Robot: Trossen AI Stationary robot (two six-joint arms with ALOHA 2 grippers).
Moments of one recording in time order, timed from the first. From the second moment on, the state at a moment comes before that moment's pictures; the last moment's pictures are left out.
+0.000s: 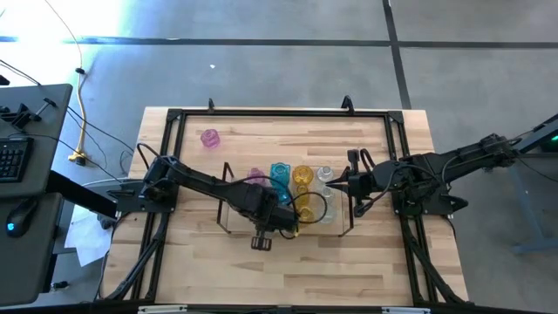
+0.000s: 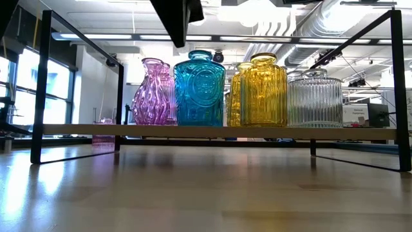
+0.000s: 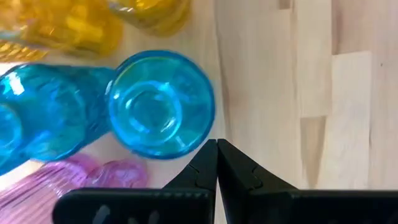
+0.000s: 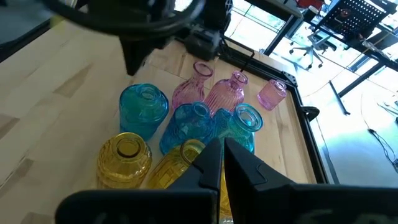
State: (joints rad) left arm -0.30 2.03 1.94 -1.29 -0.09 -0.16; right arm 0.29 0.96 0.87 -0.35 0.32 -0.29
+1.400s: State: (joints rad) left arm -0.28 2.03 1.90 -1.20 -0.11 -0.13; right arm 0.29 0.96 0.87 -0.35 0.32 -0.29
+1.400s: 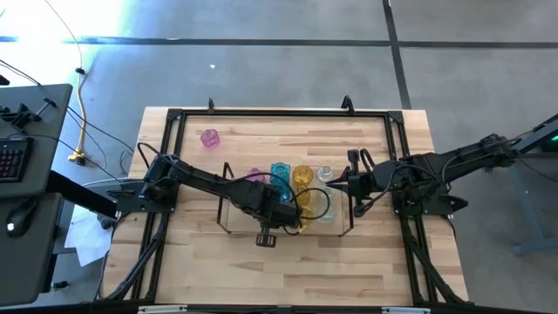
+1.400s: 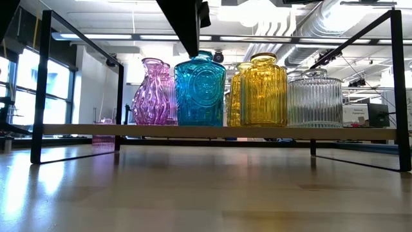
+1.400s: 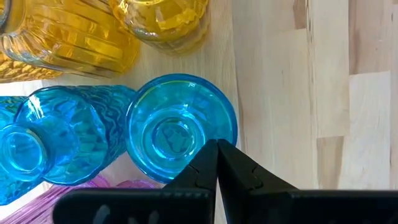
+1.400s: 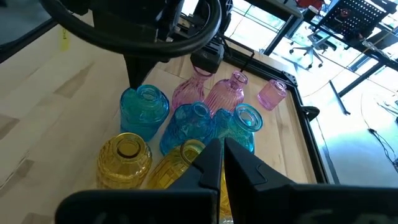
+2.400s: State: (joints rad) left arm -0.30 1.86 1.90 -1.18 -0.19 -0.21; right arm 0.29 0.96 0.87 -0.36 0.32 -0.29
